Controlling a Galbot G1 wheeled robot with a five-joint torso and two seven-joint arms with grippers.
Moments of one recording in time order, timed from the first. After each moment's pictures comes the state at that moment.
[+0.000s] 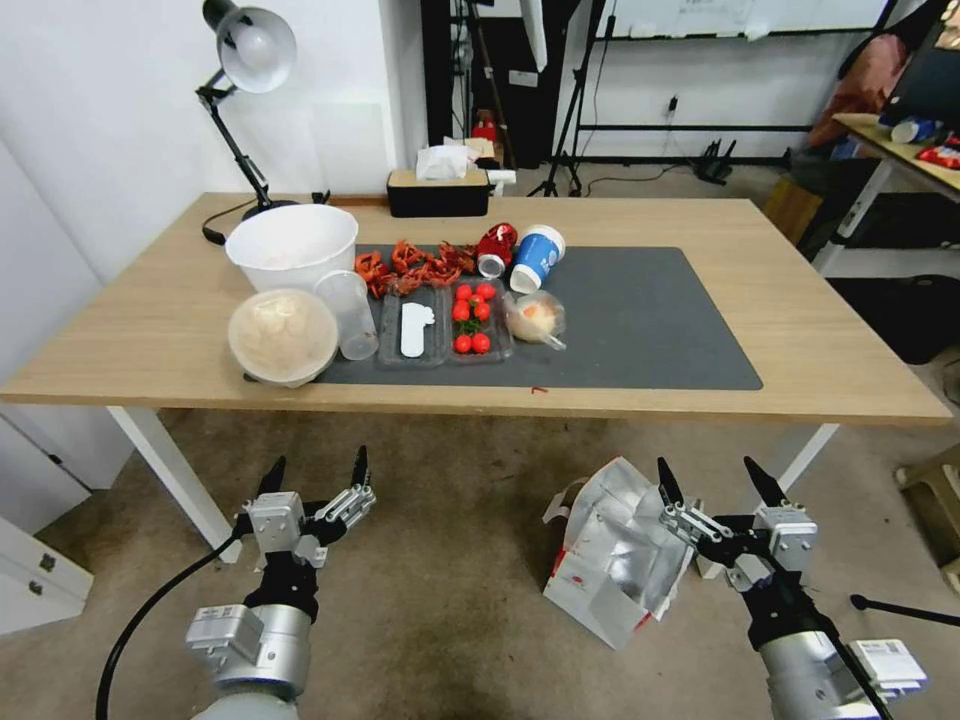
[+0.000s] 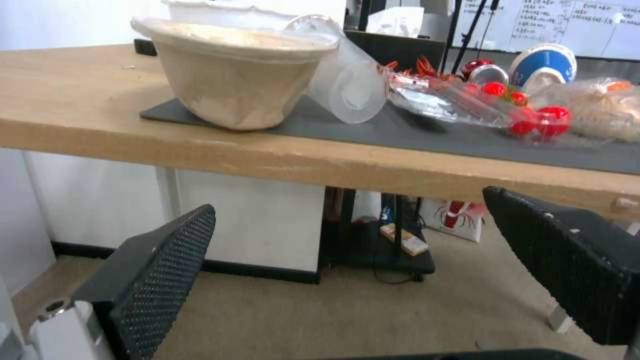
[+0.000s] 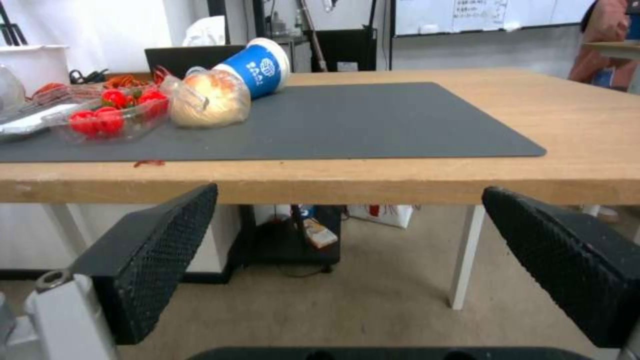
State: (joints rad) left arm 1.82 -1.35 -0.43 -2.31 -0.27 -0.03 -0.24; right arm -1.90 1.56 0.72 2.36 0.18 0.02 -0.19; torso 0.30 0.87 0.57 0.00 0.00
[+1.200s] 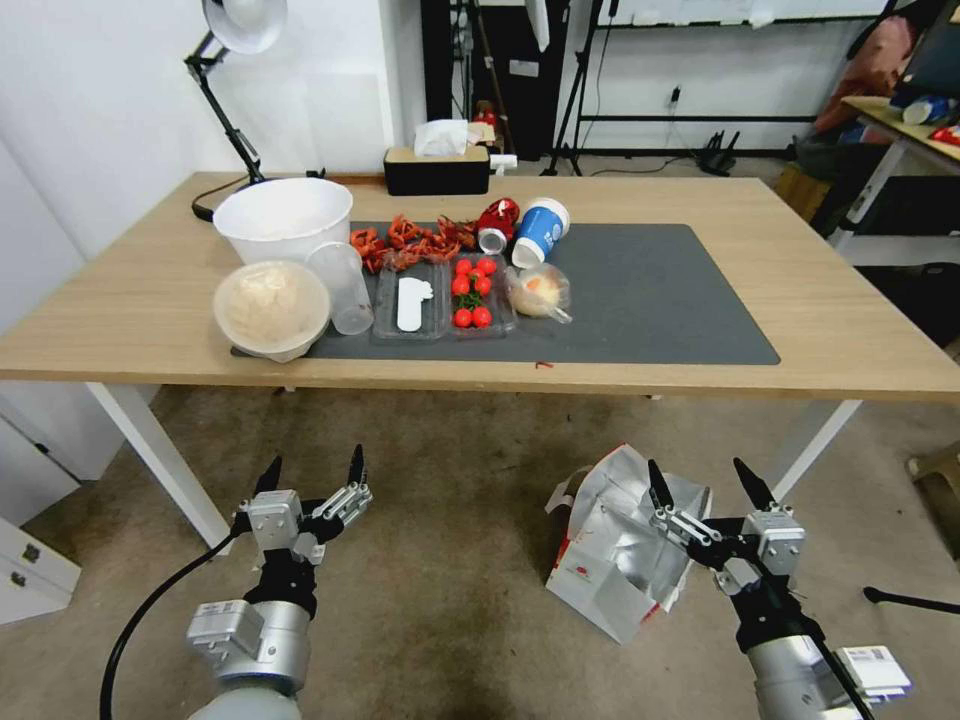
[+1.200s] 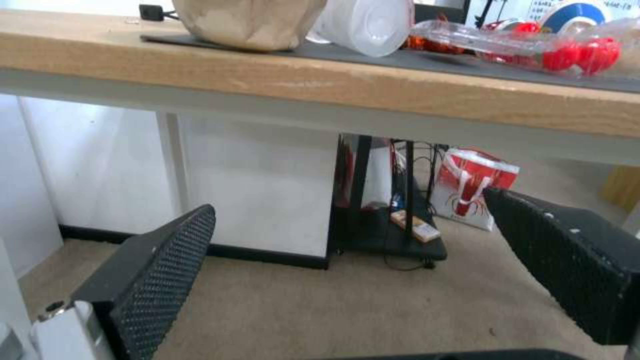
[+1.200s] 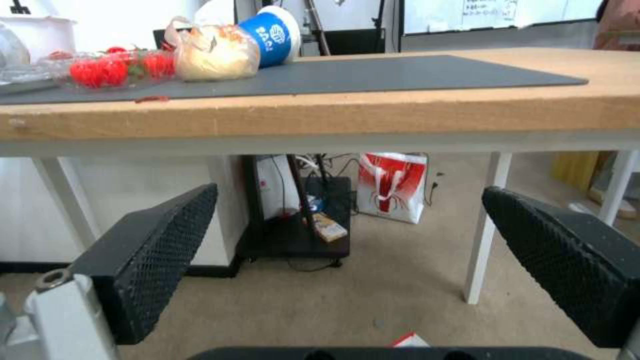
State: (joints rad) left arm 1.81 -1.35 -0.43 -2.31 -0.27 -0.02 -0.26; right arm -1.90 1.57 0.69 2.33 0.17 0.07 -0.20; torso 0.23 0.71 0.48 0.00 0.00
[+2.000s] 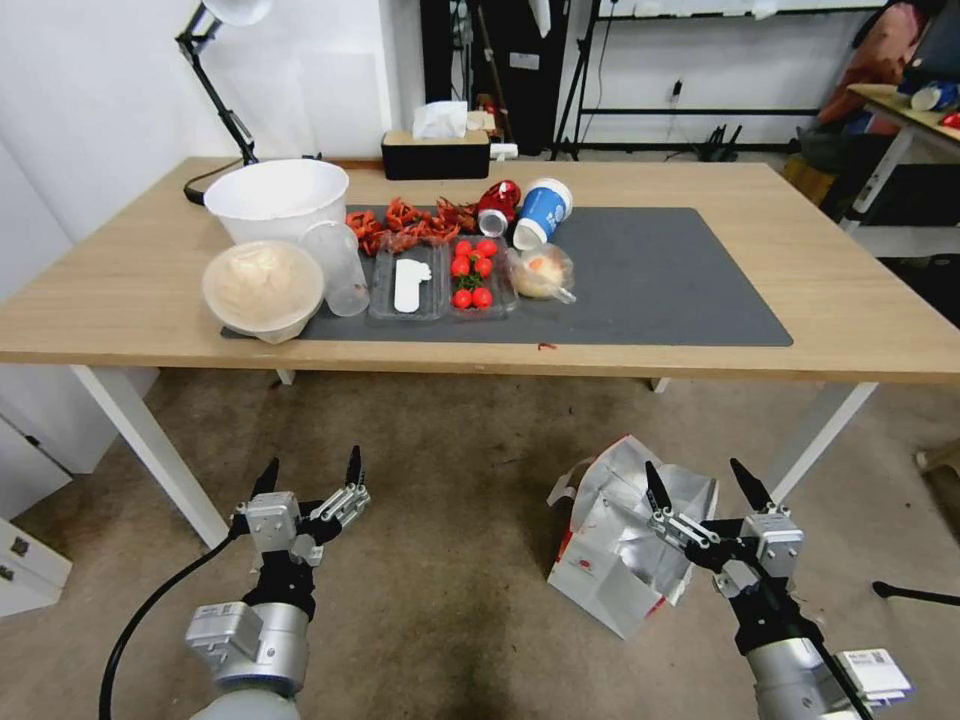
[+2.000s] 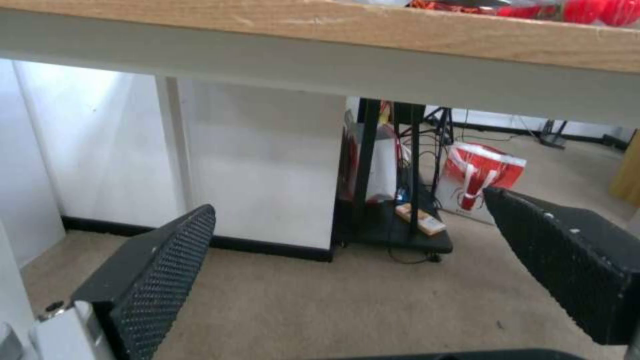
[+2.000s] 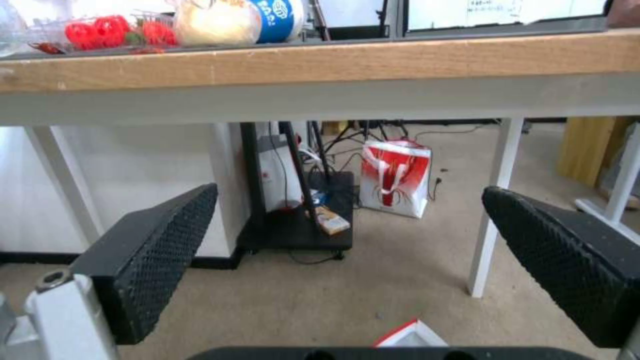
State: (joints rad) left arm 1.81 -1.36 -0.43 -2.31 -0.26 -0.03 -0.26; right arm -1.91 1.56 0.69 2.34 0.17 0.08 -0.21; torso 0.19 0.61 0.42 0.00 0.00
